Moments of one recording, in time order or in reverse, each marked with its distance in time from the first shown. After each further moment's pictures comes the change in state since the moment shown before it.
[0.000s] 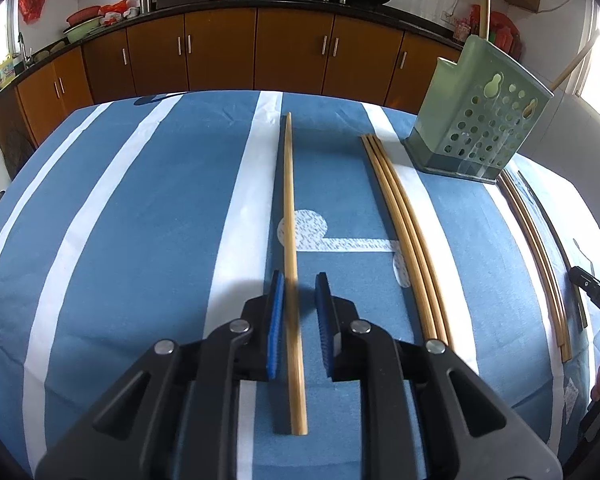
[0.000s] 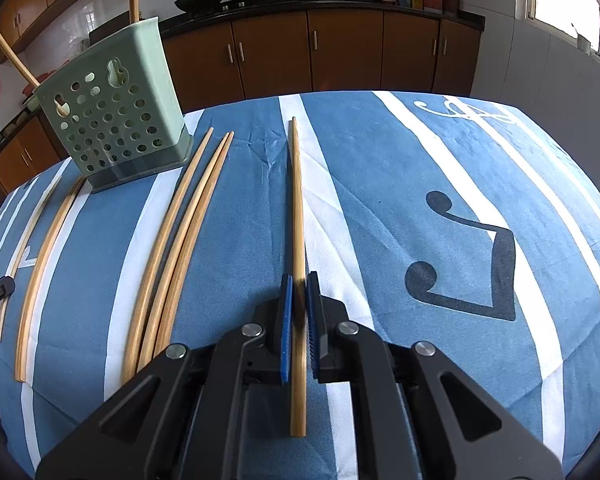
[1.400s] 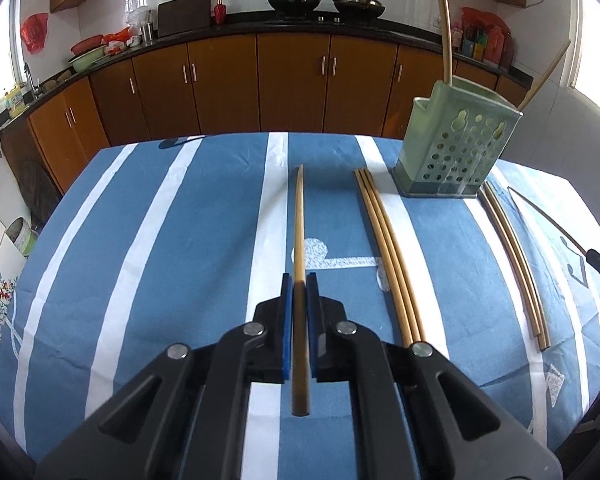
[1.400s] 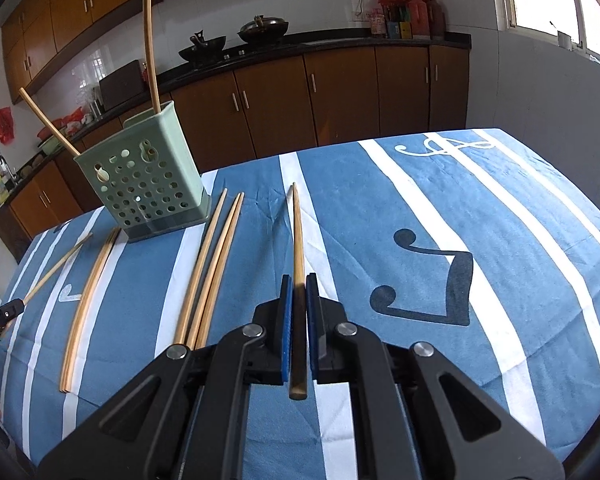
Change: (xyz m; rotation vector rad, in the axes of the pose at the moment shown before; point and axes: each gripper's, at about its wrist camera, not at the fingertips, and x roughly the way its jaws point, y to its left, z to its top) left arm -0.066 -0.001 0.010 0.053 -0.072 0.043; right arm -0.058 -0.020 0.006 0.079 -0.169 0.074
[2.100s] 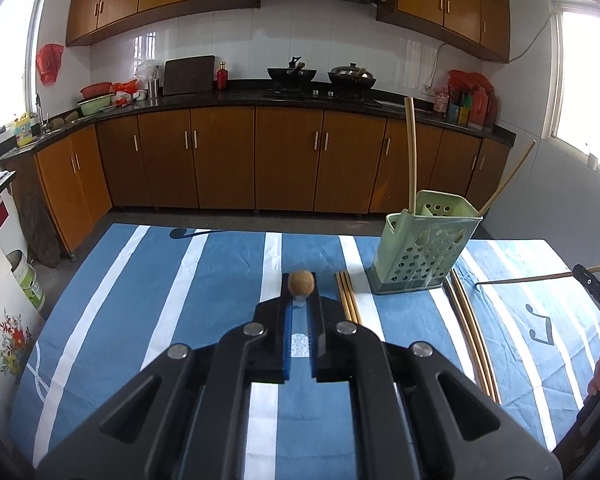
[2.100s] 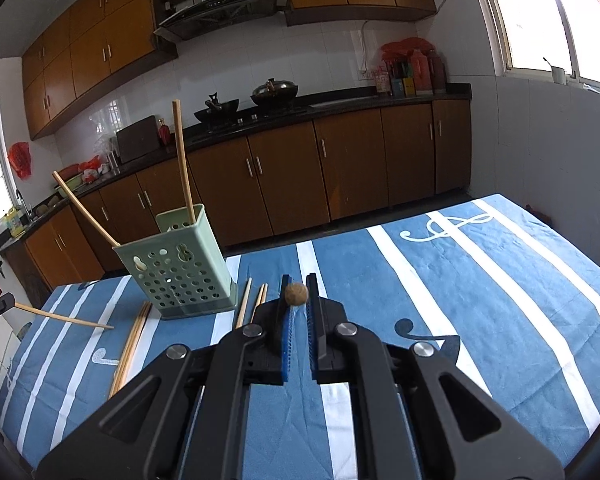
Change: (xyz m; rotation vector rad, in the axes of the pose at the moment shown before) left arm -0.072 -0.001 0.049 -0.020 -0.242 -0.033; right arm -0.051 0.009 0.049 -0.002 -0.217 0.046
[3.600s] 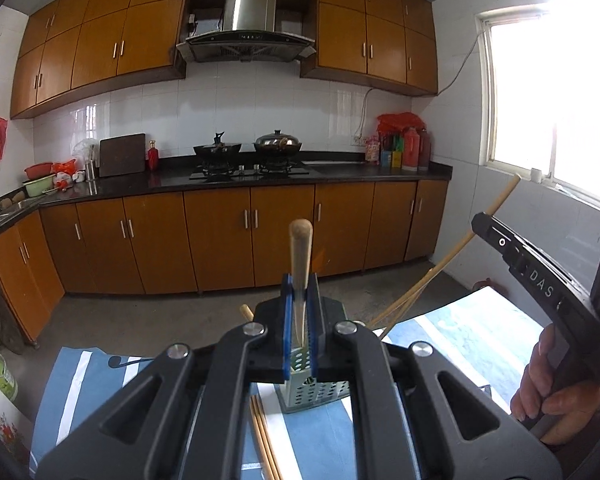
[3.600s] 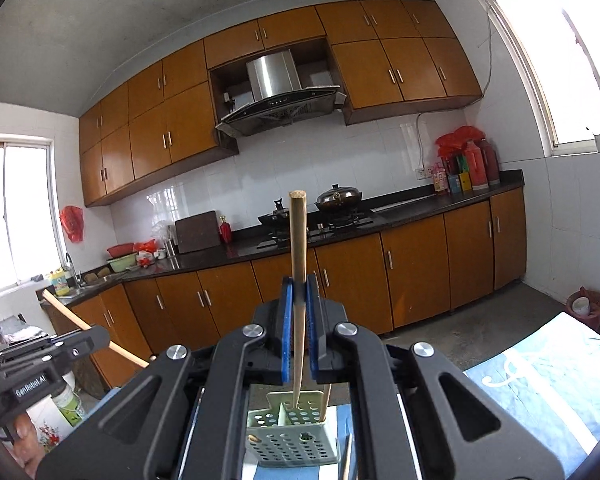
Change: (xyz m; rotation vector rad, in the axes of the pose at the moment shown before) left arm -0.014 -0.110 0.122 0.140 -0.200 -0.188; right arm -0.005 0.086 0.116 -0.032 -0.321 0.184
